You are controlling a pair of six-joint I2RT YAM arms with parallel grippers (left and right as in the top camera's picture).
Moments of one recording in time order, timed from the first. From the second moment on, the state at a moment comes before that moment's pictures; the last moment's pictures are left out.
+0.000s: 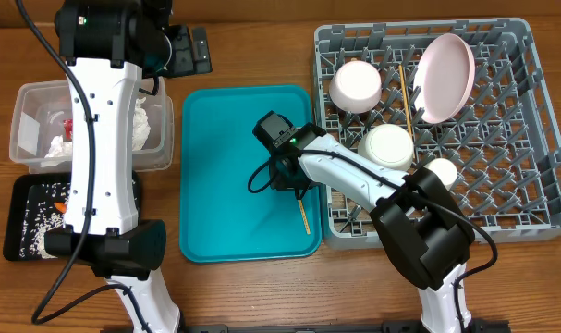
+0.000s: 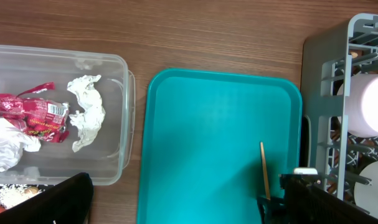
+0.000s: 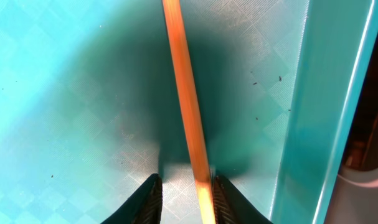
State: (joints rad) left arm -0.10 1.99 2.46 -1.54 -0.01 -0.26; right arm 0.71 2.10 1.50 -0.83 0.04 0.65
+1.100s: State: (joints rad) left arm -0.10 1.99 2.46 -1.54 -0.01 -0.26; right arm 0.71 2.11 1.50 -0.82 0.00 0.57
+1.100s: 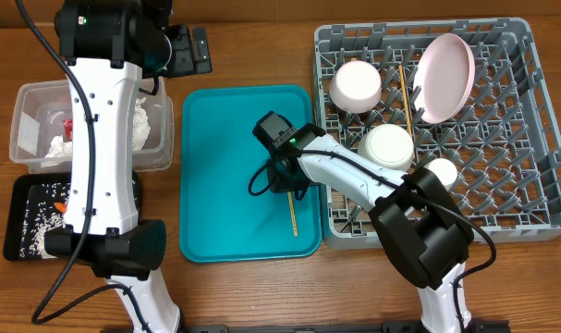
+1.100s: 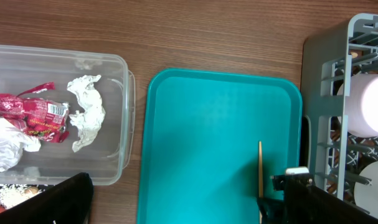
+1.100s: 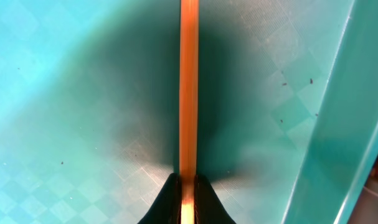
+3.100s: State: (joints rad) left arm -0.10 1.99 2.46 -1.54 -0.01 -0.26; right arm 0.06 1.91 1.77 -0.93 0.04 -0.14
